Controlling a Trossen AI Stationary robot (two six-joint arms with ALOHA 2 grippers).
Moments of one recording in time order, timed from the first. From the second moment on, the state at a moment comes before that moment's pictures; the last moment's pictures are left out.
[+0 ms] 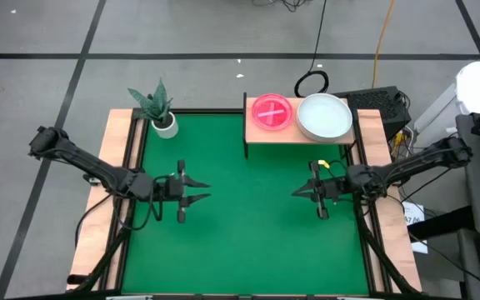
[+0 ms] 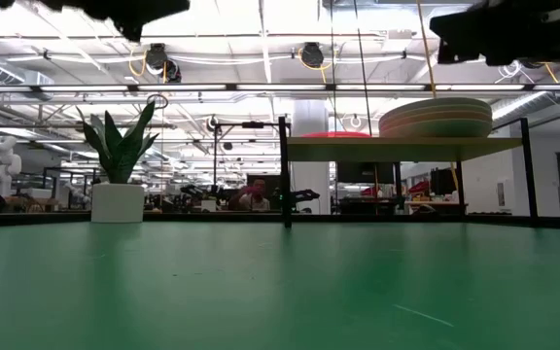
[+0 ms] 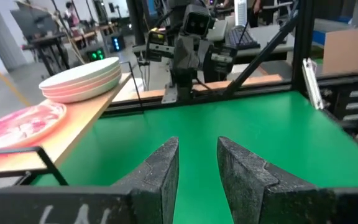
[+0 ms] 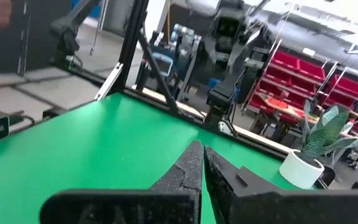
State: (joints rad) left arm -0.40 1.01 0.52 0.37 -0.44 0.10; right arm 0.24 0.78 0.18 0.61 0.05 -0.34
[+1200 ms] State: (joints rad) left arm -0.31 0.43 0.01 0.50 -0.44 0.05; right arm 0.07 0.75 0.02 0.76 0.05 -0.03
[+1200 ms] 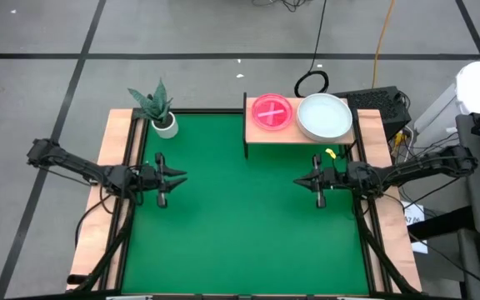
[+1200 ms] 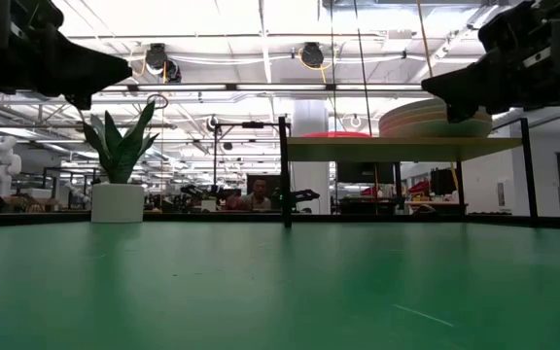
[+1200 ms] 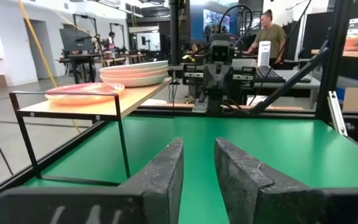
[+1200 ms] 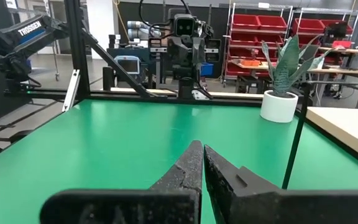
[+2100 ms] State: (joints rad) left arm -0.32 0.01 0.01 0.07 -0.42 0.04; right arm 0.07 0.75 0.02 0.73 0.05 -0.04
